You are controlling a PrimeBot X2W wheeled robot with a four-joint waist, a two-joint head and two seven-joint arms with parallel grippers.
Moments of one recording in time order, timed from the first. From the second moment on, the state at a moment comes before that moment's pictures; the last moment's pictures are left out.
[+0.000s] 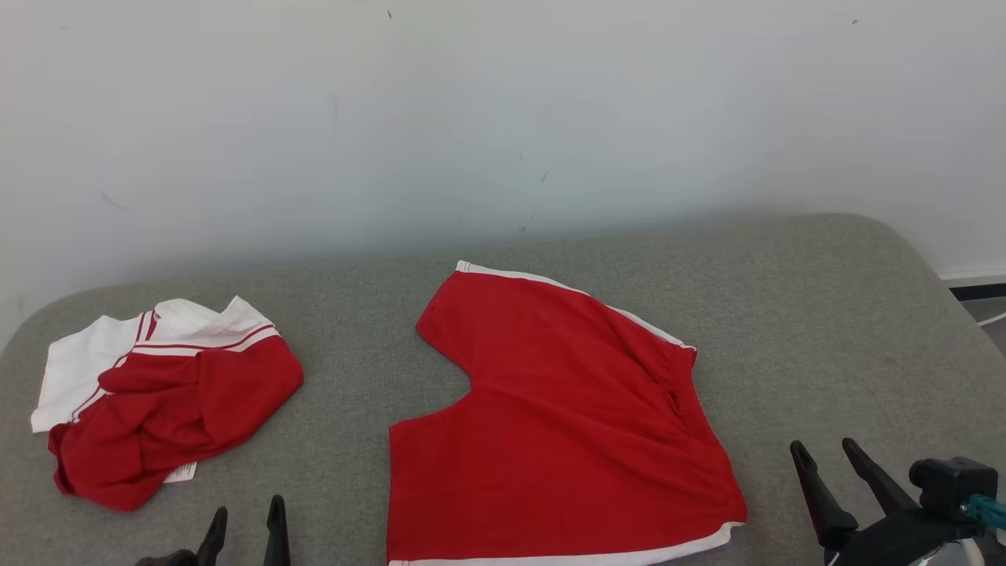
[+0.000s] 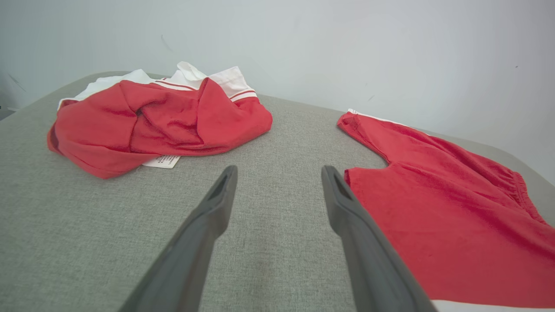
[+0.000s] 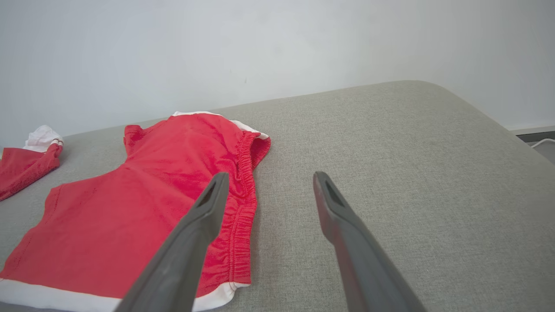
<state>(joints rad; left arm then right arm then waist) -0.01 0.20 -0.32 0.36 -0.47 0.12 -0.25 -0.10 -0.53 0.53 0.28 0.91 -0.12 -0.25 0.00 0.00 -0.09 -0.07</state>
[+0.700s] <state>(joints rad) 0.06 0.13 -0.24 0.22 -0.29 0.12 -0.25 0.00 -0.44 0.35 0.22 0.72 -0.12 -0.25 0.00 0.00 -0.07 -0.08</state>
